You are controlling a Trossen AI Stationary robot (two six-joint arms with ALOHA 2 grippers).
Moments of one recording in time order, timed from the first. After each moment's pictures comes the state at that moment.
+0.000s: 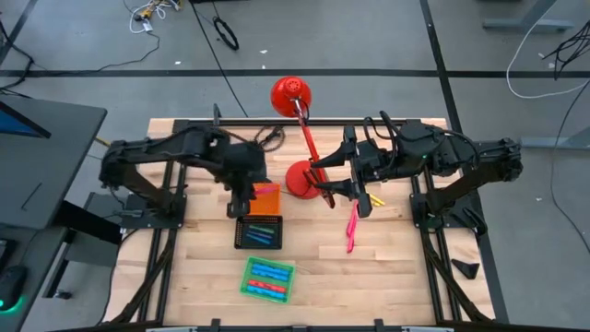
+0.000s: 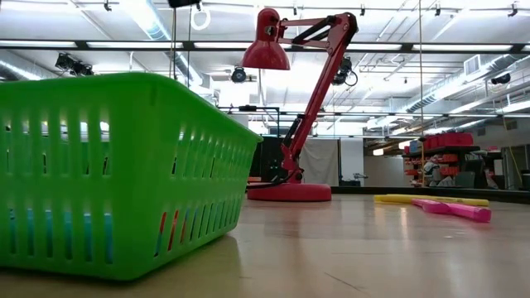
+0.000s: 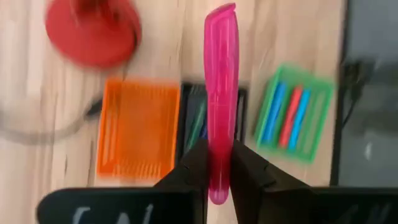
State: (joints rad) left arm -0.03 1.56 1.81 -1.40 0.10 -0.15; right arm 0.21 1.37 1.67 -0.36 0.07 -0.01
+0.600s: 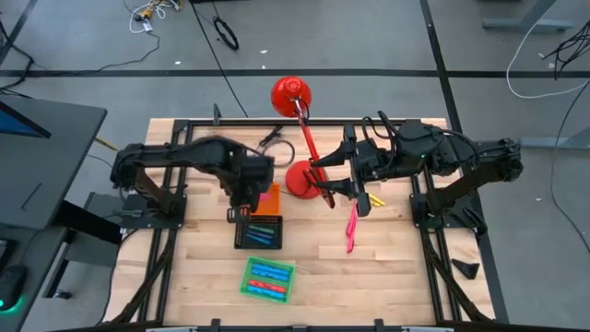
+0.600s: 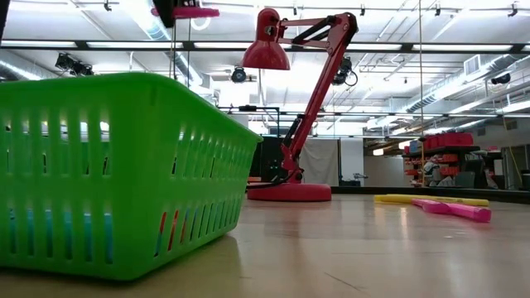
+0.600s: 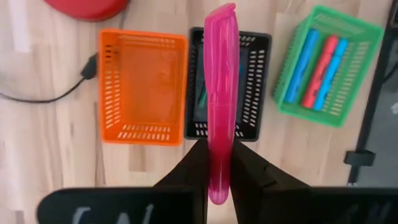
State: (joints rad) left arm -0.07 1.66 1.81 -1.53 0.07 -0.12; right arm 0.20 1.37 1.67 -0.38 0.07 -0.01
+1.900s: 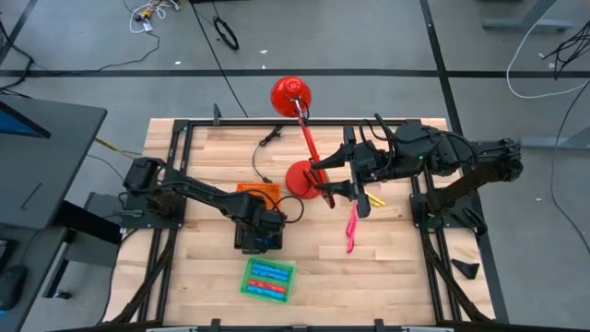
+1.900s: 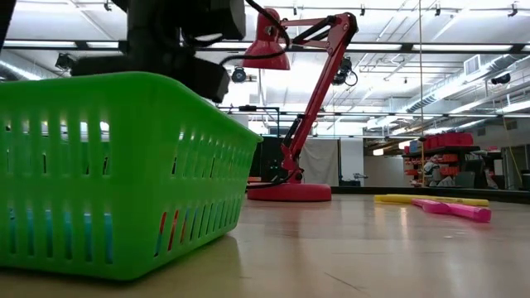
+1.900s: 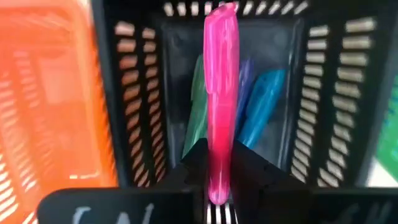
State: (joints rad) left arm -0.22 1.80 1.19 -0.84 -0.03 -0.19; right arm 0.20 1.37 1.67 -0.42 0.07 -0.01
